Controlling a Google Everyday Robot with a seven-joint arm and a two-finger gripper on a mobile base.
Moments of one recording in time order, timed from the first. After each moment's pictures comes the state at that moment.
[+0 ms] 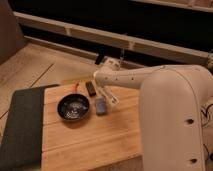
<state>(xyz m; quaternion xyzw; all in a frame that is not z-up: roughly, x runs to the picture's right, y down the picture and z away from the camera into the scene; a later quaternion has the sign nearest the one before) -0.037 -0.036 0.900 -0.11 -0.04 0.55 0.83</state>
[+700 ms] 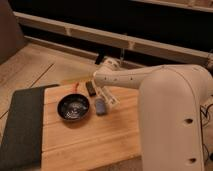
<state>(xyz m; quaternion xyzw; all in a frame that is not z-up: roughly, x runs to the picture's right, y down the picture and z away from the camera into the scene) -0.037 -0.022 0.902 -0.12 -0.03 0.54 0.83</state>
